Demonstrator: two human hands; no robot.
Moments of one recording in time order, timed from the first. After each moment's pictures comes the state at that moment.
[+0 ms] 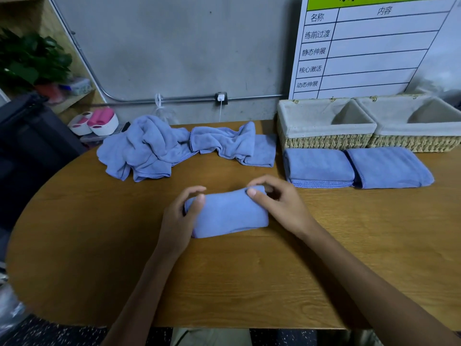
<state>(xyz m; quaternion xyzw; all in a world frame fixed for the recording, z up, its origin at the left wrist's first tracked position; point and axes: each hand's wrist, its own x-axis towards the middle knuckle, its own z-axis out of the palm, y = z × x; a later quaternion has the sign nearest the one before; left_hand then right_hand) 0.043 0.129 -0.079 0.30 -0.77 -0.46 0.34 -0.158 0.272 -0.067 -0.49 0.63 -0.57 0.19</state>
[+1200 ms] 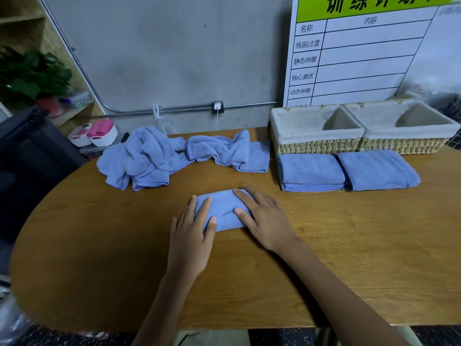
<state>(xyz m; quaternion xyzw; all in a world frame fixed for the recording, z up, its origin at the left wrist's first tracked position) 0.035 0.156 -0.104 0.39 -0.89 -0.17 0.17 -0.141 0.263 -0.102 -0.55 0.80 -0.23 0.03</state>
